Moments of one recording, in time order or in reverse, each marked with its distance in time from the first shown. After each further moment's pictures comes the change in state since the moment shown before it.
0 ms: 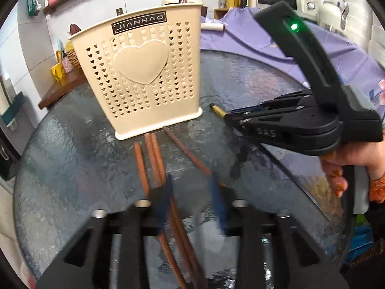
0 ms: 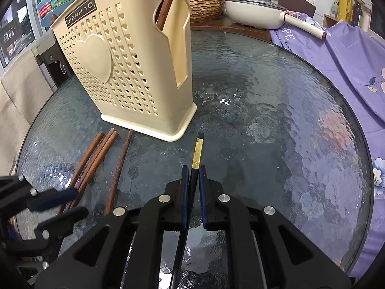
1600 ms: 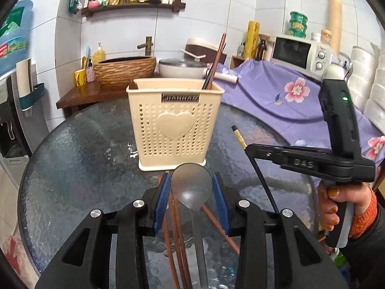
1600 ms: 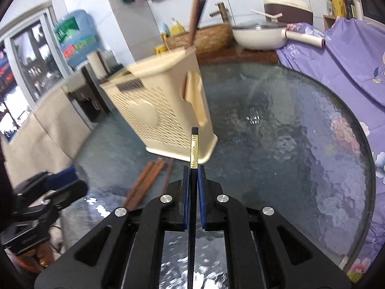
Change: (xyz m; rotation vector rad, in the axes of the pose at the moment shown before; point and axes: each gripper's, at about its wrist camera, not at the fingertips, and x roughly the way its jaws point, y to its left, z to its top) left arm -0.076 0.026 0.015 -0.212 -0.248 -0.045; right arm -0.083 -0.021 0.001 0.092 -0.195 0.244
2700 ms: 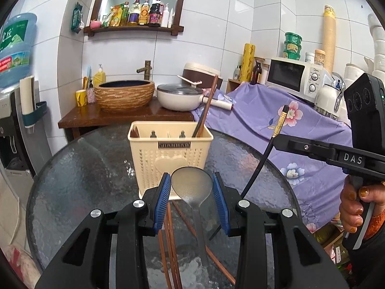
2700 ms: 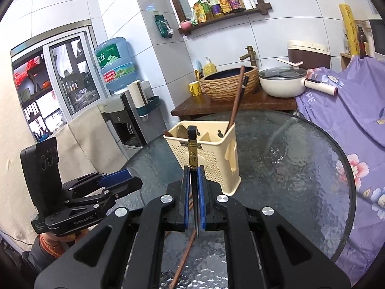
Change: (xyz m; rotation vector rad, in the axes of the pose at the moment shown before) left arm -0.037 -0.006 0.041 0.003 -0.122 -0.009; right arm -0.103 0.041 0.036 -0.105 -0.163 0.131
